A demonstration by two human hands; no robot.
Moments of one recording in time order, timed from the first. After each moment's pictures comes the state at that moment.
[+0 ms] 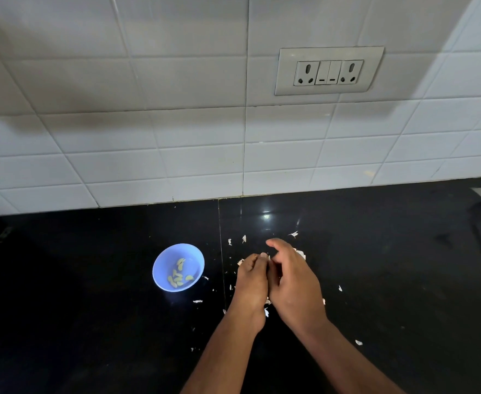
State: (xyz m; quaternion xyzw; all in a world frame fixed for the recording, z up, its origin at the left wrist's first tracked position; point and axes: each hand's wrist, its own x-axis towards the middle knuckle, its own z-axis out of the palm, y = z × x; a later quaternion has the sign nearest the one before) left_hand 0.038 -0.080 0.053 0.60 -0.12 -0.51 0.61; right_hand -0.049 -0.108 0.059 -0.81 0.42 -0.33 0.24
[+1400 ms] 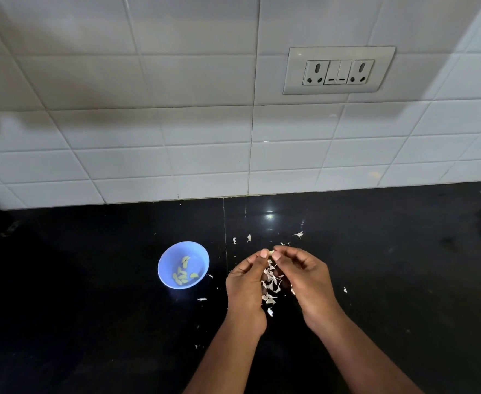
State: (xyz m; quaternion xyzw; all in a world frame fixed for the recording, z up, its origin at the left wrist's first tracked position) left_hand 0.039 -0.067 0.059 0.55 0.00 -0.47 0.69; right_hand -0.049 -0.121 0.067 -0.48 0.45 -0.38 0.65
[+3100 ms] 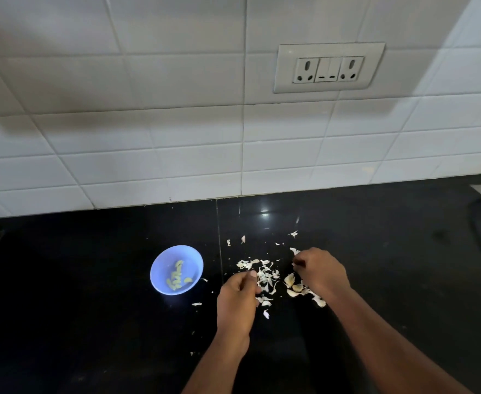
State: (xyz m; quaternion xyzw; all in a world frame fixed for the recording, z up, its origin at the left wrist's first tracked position) left_hand 0.052 -0.048 0.024 0.72 -0.15 -0.41 0.54; right_hand -0.083 -0.203 0.027 -0.82 0.53 0.00 0.19
